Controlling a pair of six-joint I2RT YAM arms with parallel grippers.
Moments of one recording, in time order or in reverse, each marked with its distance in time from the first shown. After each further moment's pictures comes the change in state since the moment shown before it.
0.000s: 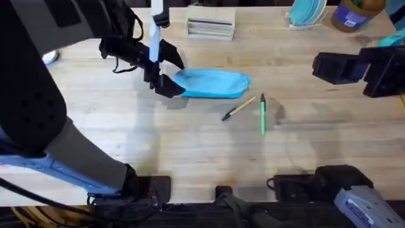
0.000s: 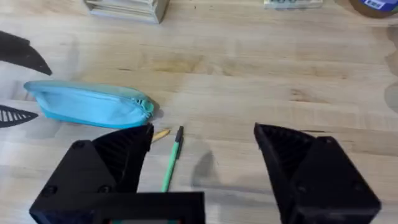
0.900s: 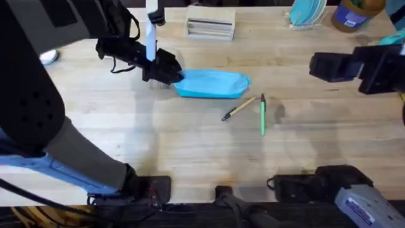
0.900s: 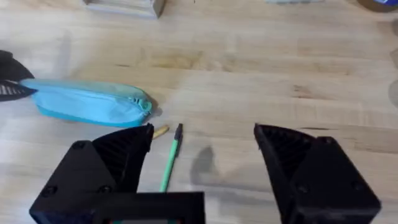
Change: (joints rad) left arm 0.023 0.000 0.000 0.003 0.031 0.000; right arm 0.000 0.040 0.001 0.001 0.000 -0.002
